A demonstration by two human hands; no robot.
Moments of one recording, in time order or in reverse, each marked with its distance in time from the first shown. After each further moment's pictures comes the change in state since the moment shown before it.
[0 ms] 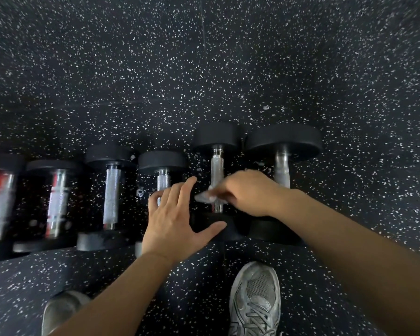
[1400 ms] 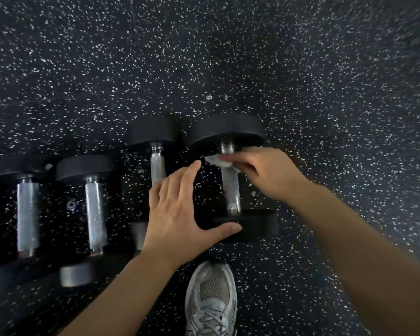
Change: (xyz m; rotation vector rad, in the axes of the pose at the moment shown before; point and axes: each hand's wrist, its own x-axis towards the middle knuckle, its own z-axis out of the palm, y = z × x) left_hand 0.027 0.108 0.027 -0.225 -0.055 0.153; right_hand -0.102 0.100 -0.006 0.123 0.388 0.262
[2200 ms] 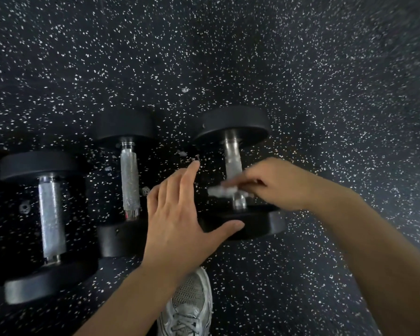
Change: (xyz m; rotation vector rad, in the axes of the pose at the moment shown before) left_hand 0.001 0.043 0.031 -0.082 0.006 -0.042; right_hand -0.037 0.025 -0.035 0.029 -0.386 0.073
